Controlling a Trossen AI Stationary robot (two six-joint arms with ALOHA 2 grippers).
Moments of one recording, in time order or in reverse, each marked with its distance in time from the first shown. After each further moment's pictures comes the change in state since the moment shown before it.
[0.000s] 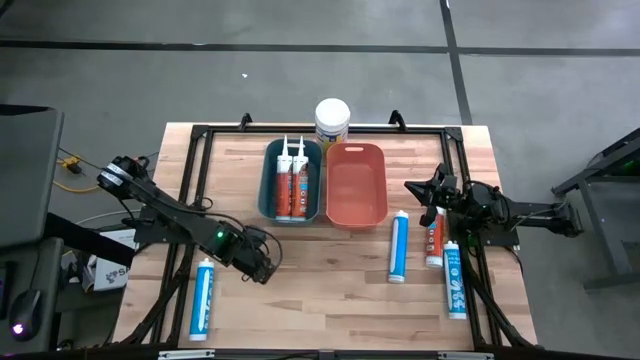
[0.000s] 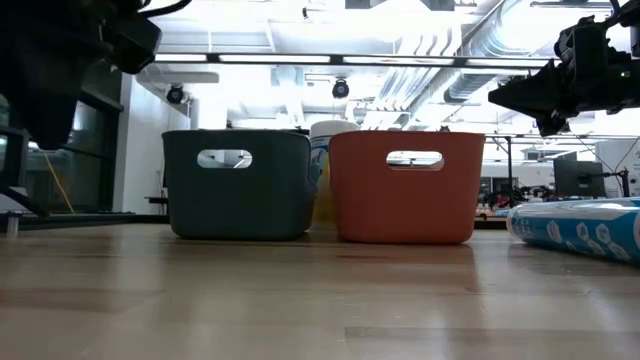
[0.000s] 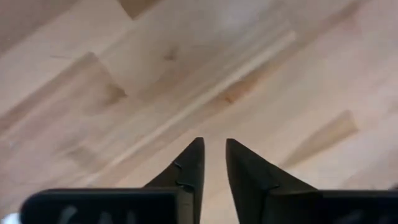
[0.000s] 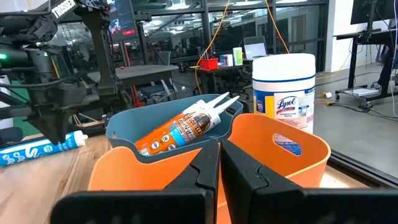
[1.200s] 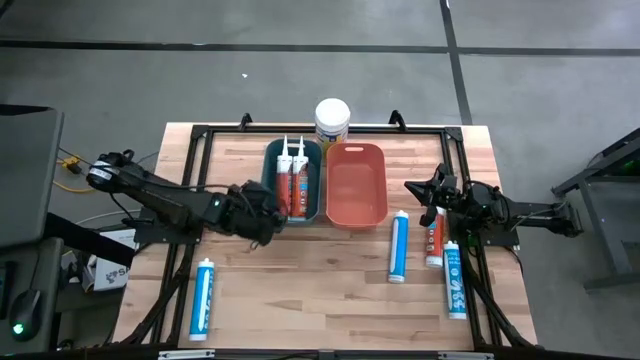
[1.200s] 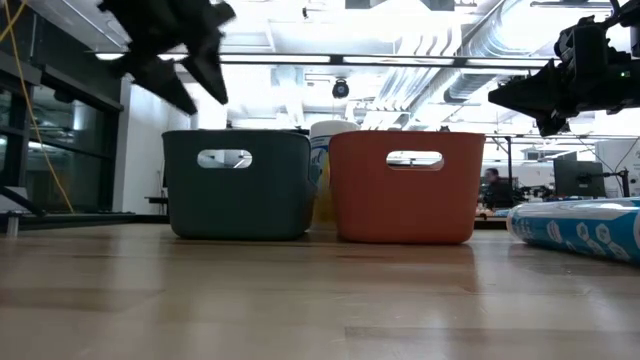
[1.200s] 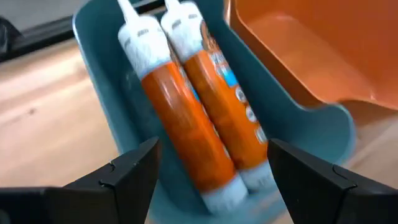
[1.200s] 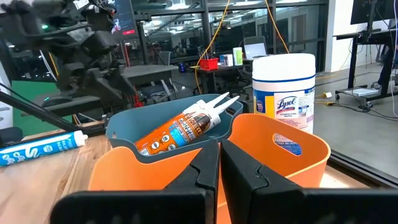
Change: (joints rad) left arm 0.206 -0.122 0.001 0.013 -0.690 0.282; right arm 0.000 0.000 0.000 0.000 0.000 0.000
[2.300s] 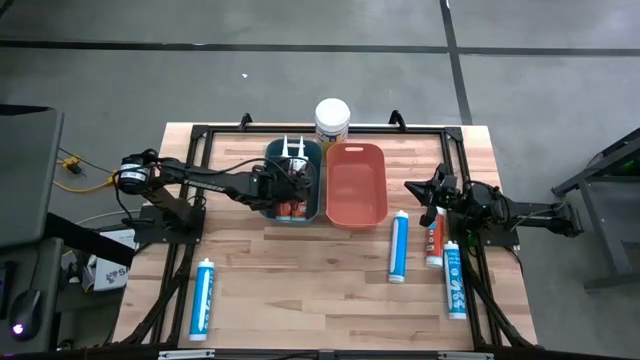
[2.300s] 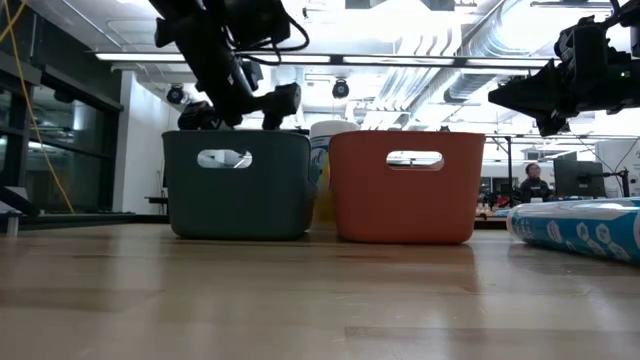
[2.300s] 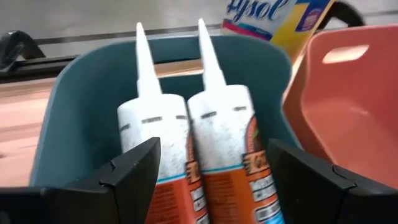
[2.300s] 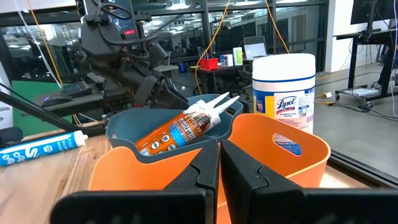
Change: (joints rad) left arm 0.357 0.247 -0.003 0.459 -0.082 0.170; right arm 0.000 0.000 0.000 0.000 0.000 0.000
